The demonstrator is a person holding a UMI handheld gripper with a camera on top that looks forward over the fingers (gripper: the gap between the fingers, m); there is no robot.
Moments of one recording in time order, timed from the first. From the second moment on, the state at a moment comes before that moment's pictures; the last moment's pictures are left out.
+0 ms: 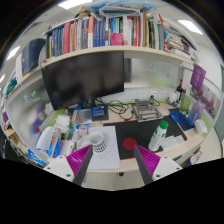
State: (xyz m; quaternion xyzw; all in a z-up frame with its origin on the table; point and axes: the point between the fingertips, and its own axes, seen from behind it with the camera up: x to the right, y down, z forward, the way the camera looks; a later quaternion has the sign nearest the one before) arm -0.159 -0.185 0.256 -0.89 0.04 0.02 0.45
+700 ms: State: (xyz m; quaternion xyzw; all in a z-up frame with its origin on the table) arm 0.054 -0.094 0.116 -0.83 0.03 -0.02 0.55
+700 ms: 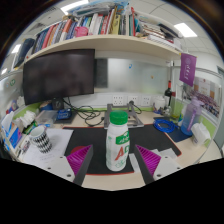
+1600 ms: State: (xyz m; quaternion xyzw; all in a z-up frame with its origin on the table) arm 0.066 -0.016 0.090 -0.77 -0.02 -0.01 0.64
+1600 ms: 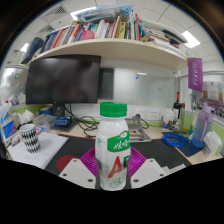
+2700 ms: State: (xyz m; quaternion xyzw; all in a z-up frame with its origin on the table) arm -0.138 0.037 0.127 -0.54 -0.65 -0.42 0.34
